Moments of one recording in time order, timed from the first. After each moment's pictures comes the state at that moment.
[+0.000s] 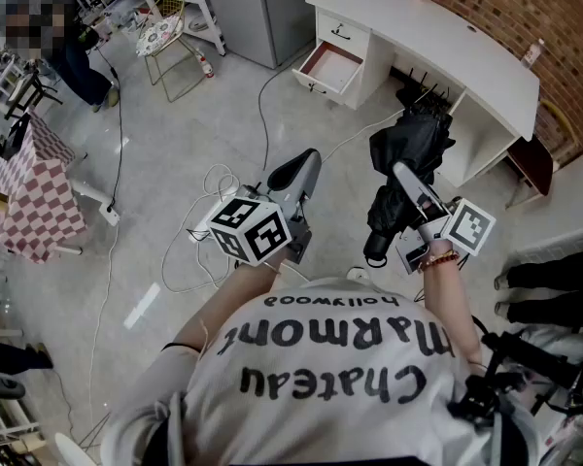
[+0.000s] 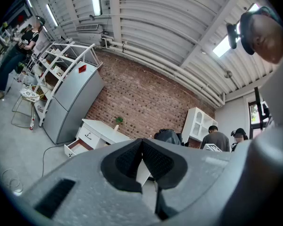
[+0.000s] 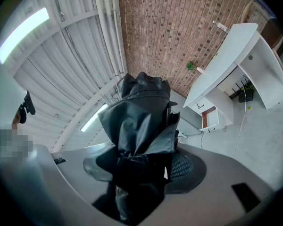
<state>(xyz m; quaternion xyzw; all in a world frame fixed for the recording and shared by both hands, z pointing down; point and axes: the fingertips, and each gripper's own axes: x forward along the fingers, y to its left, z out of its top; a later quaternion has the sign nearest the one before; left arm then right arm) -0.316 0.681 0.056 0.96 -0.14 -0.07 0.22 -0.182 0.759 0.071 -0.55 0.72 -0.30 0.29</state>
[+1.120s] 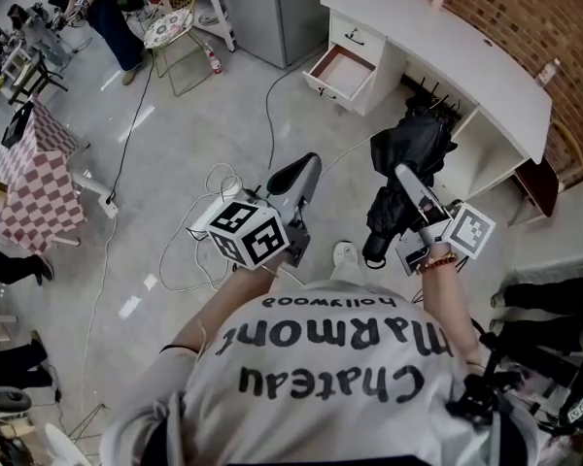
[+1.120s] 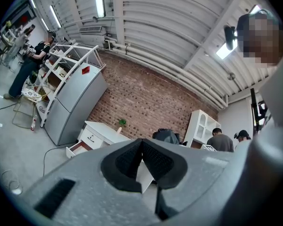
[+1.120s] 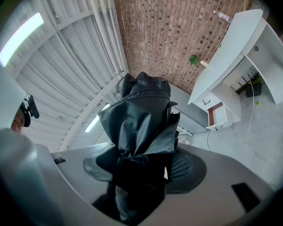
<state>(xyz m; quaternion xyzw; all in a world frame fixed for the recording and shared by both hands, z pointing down) -0.313 0.642 0.062 0.96 -0.15 -0.08 0.22 -0.172 0.711 0.074 -0.52 0.73 -0.32 0.30</state>
